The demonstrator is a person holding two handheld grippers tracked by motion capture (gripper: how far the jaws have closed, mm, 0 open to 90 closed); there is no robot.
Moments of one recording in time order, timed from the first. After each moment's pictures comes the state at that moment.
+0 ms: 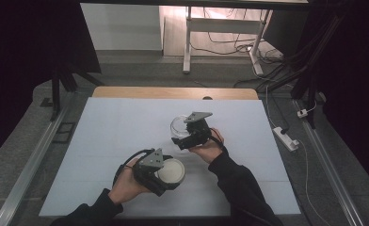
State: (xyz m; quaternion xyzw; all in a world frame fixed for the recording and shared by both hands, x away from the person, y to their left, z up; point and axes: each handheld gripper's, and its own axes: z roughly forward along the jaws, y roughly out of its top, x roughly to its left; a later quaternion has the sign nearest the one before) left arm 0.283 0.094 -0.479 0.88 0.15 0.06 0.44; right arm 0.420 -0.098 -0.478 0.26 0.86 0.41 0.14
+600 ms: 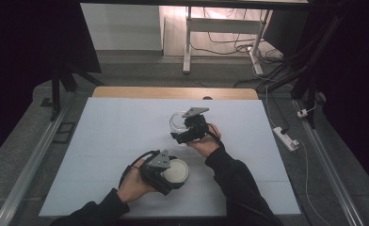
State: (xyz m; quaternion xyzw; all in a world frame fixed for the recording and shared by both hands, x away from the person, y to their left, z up) left arm 0.295 0.078 -0.501 0.89 0.15 0.07 0.43; right arm 0.444 -0.090 -0.485 0.27 0.86 0.40 0.15
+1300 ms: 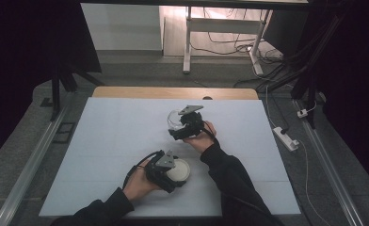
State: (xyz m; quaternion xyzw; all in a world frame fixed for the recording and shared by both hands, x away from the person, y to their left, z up) left arm 0.309 0.067 -0.527 0.90 0.16 0.08 0.40; right arm 0.466 -0.076 -0.502 0.28 0.86 0.39 0.16
